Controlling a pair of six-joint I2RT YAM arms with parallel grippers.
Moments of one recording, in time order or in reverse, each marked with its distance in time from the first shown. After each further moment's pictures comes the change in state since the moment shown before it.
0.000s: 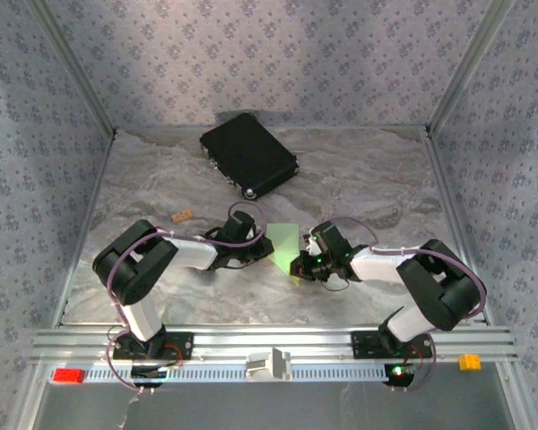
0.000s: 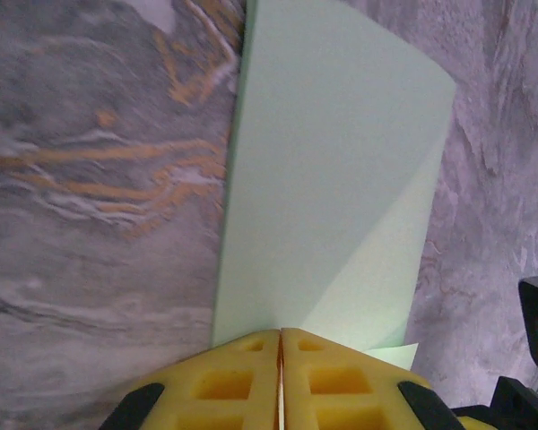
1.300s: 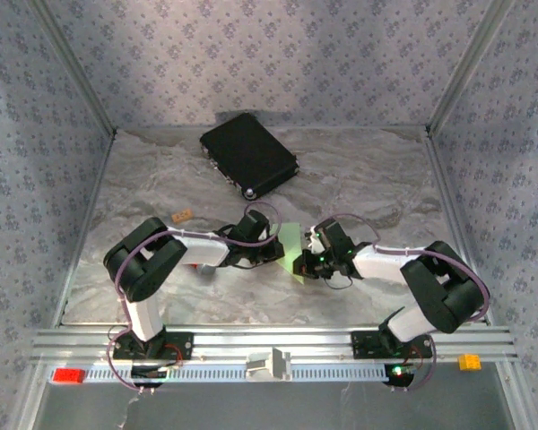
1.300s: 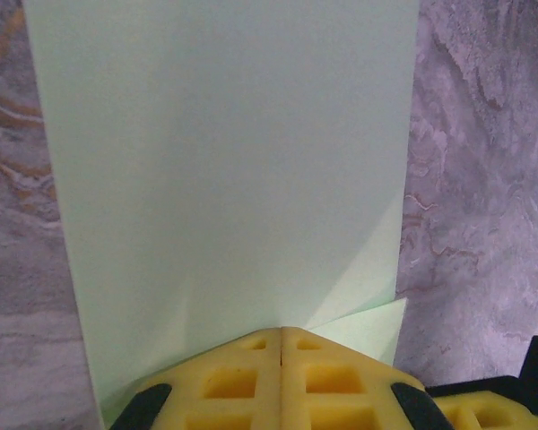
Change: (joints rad) left arm -0.082 0.061 0.112 -0.100 0.022 0.068; right arm -0.018 -0.018 0.032 -0.060 -0.027 -0.097
